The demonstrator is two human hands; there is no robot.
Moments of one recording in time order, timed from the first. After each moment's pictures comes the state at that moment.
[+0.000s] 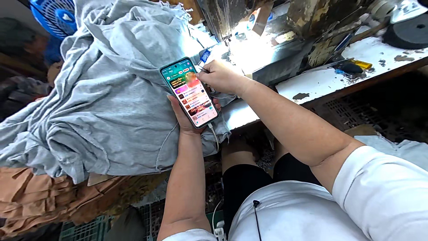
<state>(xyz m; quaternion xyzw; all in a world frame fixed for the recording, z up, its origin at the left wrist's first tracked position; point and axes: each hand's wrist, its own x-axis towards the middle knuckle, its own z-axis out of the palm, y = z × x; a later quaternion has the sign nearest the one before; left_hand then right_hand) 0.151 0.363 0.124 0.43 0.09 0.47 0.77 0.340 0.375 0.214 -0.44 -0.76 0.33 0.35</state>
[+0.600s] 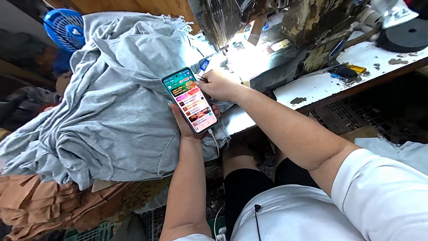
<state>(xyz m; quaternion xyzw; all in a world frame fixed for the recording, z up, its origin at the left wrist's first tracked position) 0.148 0.361 0.124 0.42 0.10 0.47 0.77 0.337 0.375 0.215 -0.46 -0.75 0.34 0.34</state>
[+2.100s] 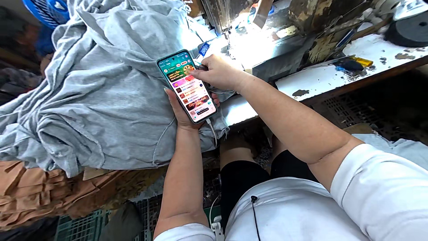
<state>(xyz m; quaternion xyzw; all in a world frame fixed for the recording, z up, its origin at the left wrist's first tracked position) 0.151 0.364 0.124 0.42 0.10 0.48 0.77 0.339 0.371 0.215 -0.45 -0.77 0.31 0.34</state>
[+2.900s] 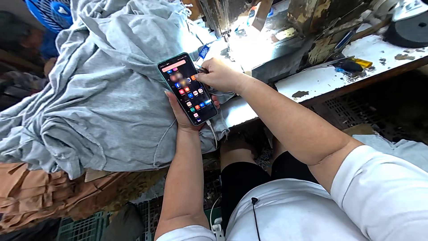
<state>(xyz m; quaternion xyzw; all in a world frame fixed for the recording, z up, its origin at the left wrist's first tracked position) 0.152 0.364 0.125 0.41 0.08 0.47 0.78 0.340 0.372 0.213 -0.44 -0.77 0.32 0.33</state>
